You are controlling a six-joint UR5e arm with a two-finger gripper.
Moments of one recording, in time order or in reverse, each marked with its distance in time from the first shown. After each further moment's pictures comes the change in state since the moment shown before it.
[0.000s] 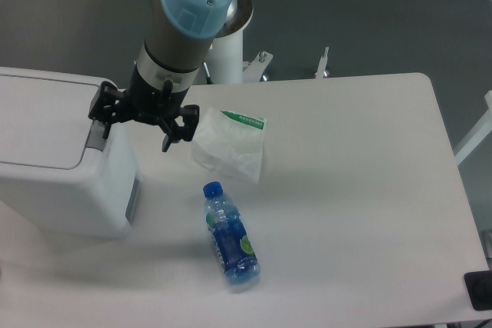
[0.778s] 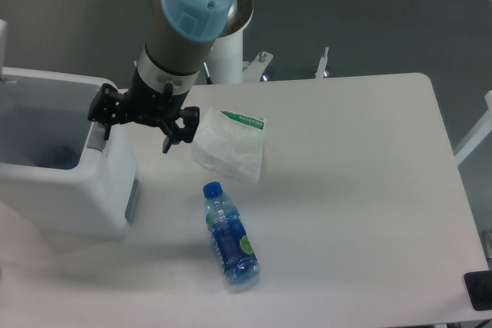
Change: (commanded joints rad) arm 0.000 -0.003 0.031 0.000 0.000 0.003
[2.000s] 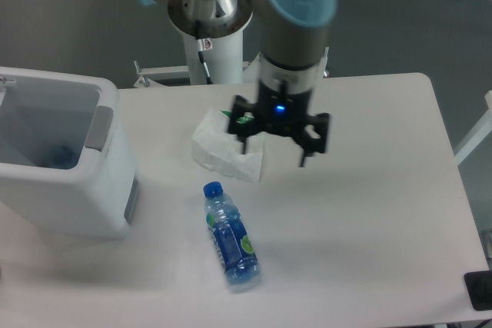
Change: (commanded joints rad) arm 0.314 -0.103 -0.026 0.175 0.298 0.704
